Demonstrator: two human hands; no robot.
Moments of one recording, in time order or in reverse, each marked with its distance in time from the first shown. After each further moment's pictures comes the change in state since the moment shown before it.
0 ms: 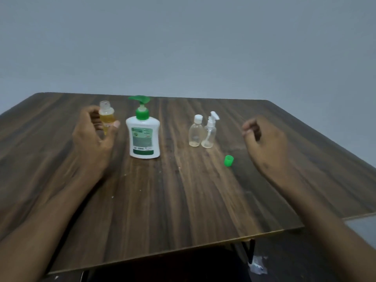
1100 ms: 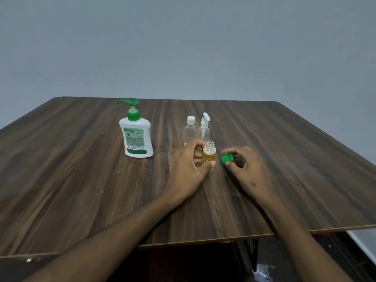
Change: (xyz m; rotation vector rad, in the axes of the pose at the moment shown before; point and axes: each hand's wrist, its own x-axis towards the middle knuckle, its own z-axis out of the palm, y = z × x) left_hand -0.094 0.150 0.141 -0.359 -0.471 -0.243; right_hand -0.037 0.057 0.021 0.289 -0.306 0.099
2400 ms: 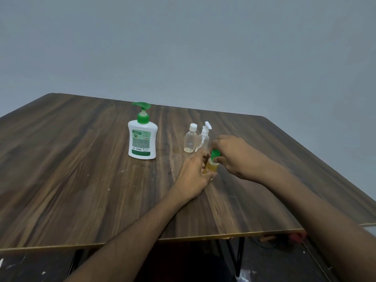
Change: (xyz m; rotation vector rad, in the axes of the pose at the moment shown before) left_hand 0.003 -0.014 0.008 0.102 -0.102 0.004; right_hand 0.041 -0.100 -0.022 -0.812 -0.444 -0.375
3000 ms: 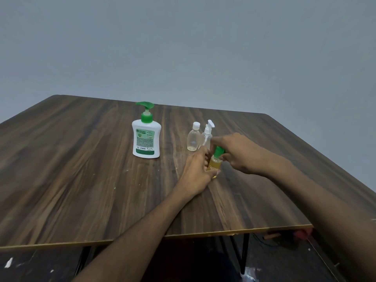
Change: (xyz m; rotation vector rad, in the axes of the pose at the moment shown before) left_hand 0.001 0.003 -0.002 -0.034 -0.006 -0.078; right_hand 0.002 -0.002 -0.006 0.100 -0.063 0.003
